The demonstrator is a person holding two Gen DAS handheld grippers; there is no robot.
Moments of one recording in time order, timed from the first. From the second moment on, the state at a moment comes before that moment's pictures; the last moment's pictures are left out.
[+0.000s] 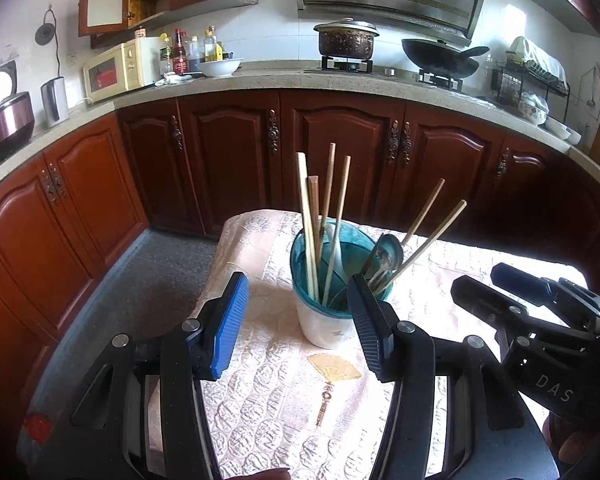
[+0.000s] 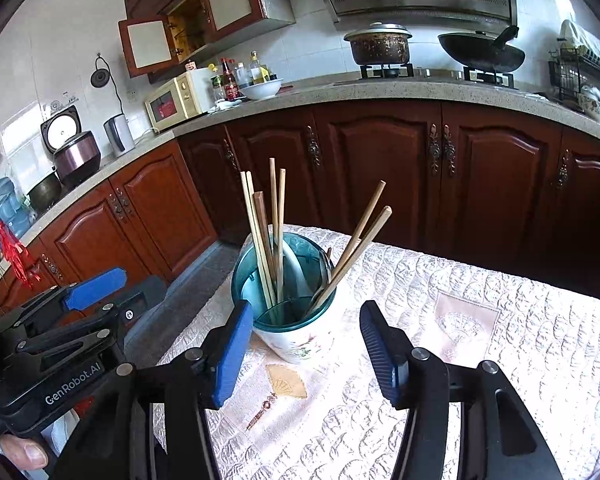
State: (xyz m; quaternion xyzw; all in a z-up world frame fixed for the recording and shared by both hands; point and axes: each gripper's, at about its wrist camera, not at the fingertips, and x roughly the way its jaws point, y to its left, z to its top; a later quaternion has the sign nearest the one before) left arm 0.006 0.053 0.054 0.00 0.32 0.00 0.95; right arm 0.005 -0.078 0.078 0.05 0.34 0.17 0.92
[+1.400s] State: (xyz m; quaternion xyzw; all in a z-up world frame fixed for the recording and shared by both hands) left arm 0.009 0.054 0.044 0.01 0.32 0.02 0.95; right arm 0.017 -0.067 0.064 0.04 0.36 0.17 0.92
